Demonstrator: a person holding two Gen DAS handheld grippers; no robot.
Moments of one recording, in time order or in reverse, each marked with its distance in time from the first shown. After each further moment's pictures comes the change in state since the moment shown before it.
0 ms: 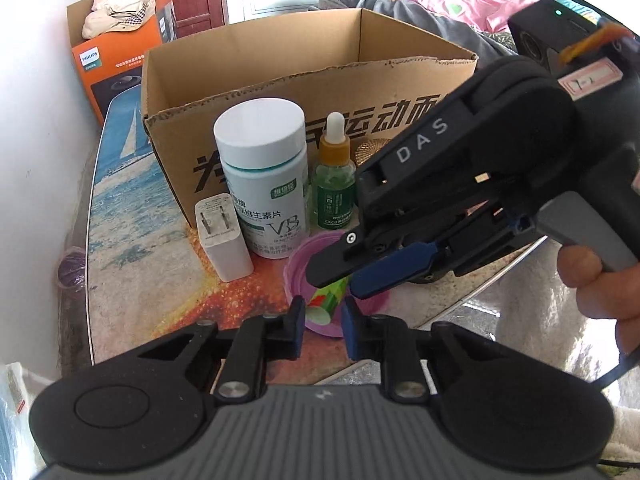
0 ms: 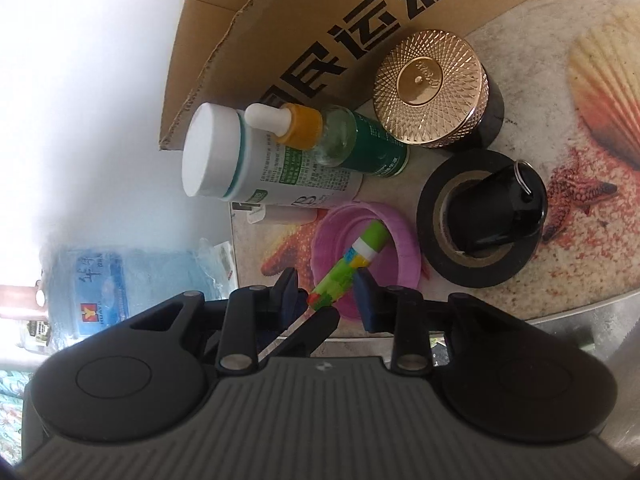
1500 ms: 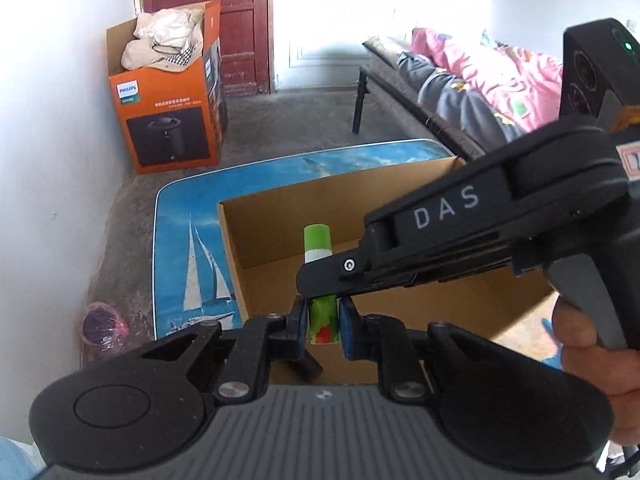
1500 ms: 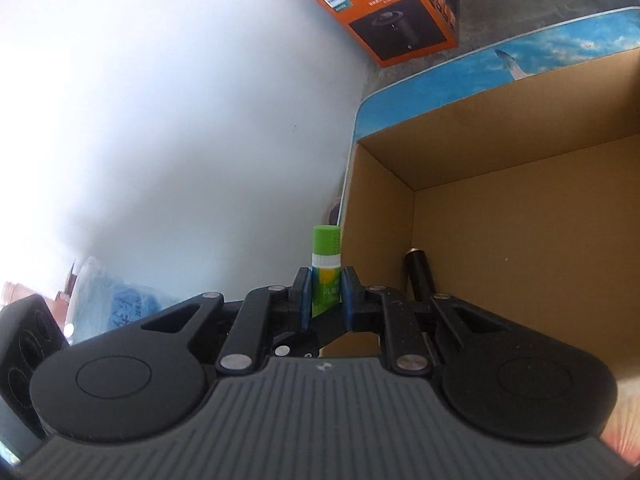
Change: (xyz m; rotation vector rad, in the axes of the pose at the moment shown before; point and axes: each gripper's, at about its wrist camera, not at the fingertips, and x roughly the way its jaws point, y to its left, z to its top) left arm -0.001 0.098 0.179 -0.124 -0.086 0.059; right arm -0.030 0.148 0.160 -0.325 -0.122 0.042
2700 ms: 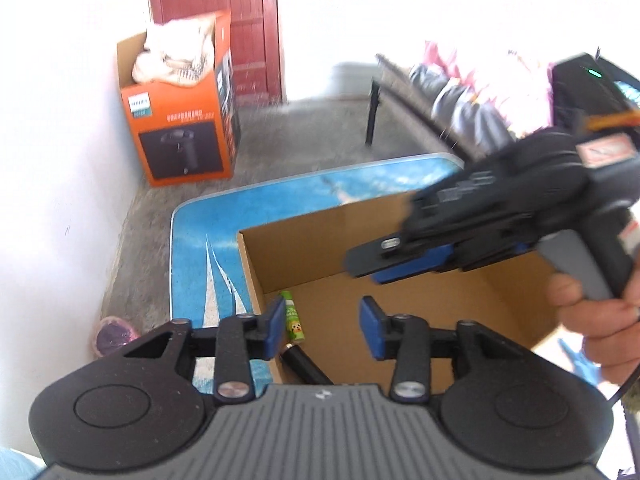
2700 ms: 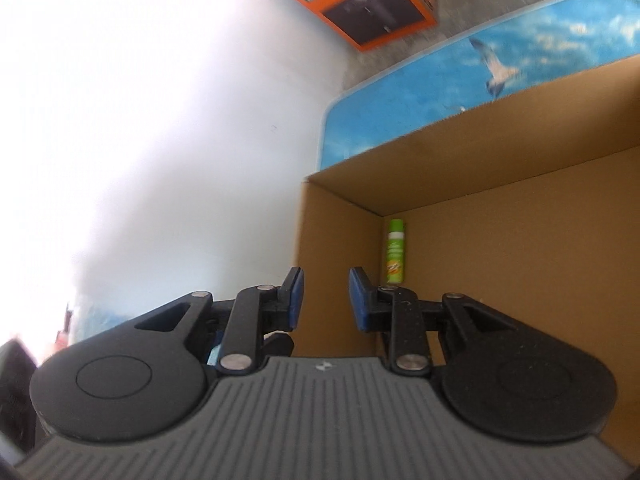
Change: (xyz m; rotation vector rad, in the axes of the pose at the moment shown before) left arm -0.047 0.001 -0.012 0.000 -0.078 0.022; right arm -0.023 -0.031 0.002 0.018 -0.048 0.042
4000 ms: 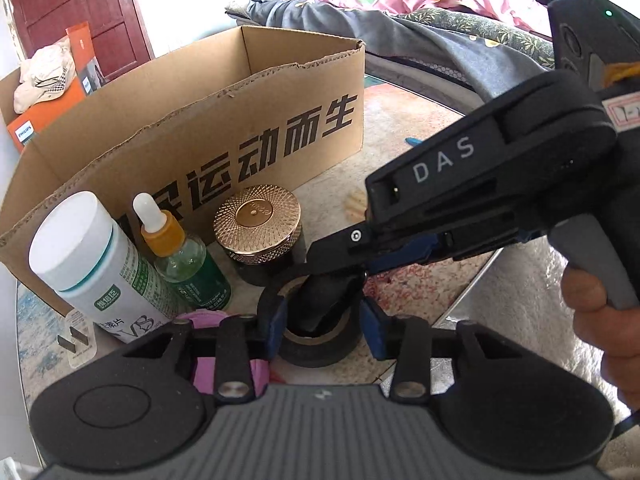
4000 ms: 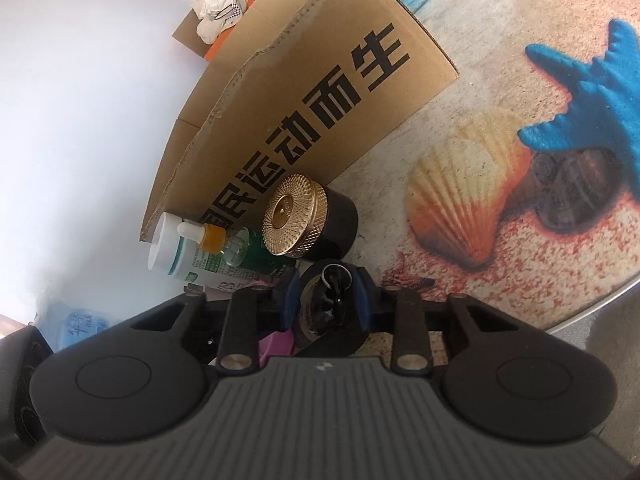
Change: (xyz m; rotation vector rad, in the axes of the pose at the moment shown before) left arm 0.028 -0.162 -0.179 0.333 0.101 -0.171; right arm -0.075 -0.138 -0.247 0.231 -0.217 -0.092
